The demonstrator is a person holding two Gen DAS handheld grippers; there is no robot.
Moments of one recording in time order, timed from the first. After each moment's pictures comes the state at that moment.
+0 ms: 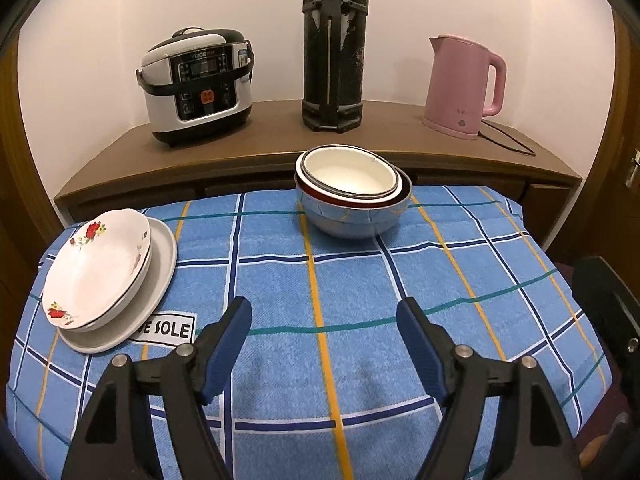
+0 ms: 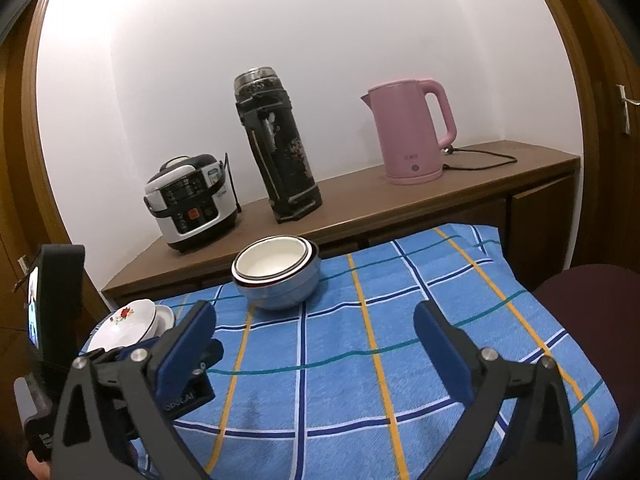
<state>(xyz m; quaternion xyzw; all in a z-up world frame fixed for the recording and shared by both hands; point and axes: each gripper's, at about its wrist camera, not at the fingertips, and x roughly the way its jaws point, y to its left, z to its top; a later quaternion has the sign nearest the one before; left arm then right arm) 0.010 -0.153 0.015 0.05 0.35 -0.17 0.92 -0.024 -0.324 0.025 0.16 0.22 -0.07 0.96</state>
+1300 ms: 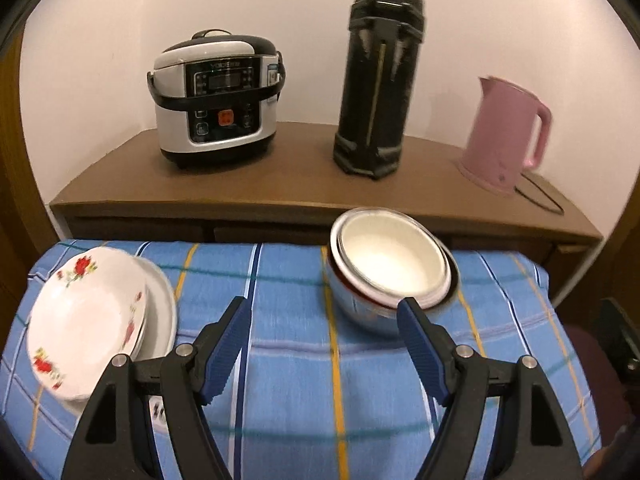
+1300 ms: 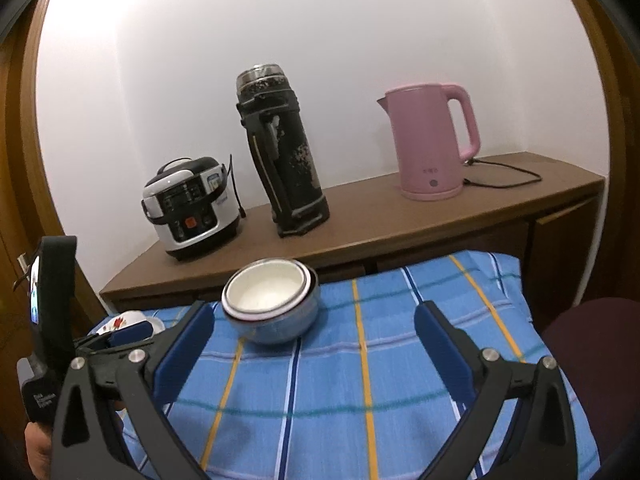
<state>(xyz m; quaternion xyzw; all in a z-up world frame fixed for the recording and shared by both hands) 0.100 -0.152 0.034 -0.01 0.33 -0.14 0.93 0.052 -0.355 0.038 0.14 0.24 -0.04 0.96</state>
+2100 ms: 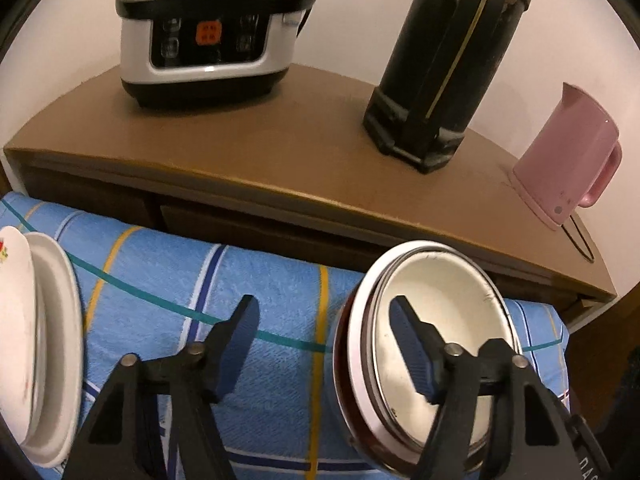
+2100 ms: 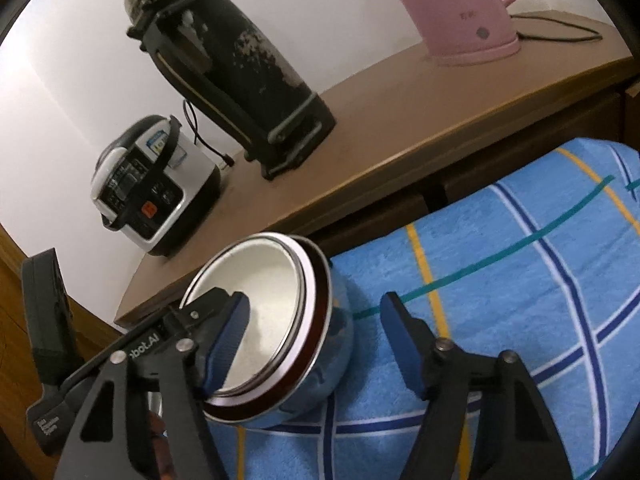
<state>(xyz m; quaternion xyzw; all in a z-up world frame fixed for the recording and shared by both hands) 0.212 -0.174 -0.017 -0.09 0.43 -0.12 0.89 0.205 -0.380 -0.060 0.31 0.37 0.03 0.87</state>
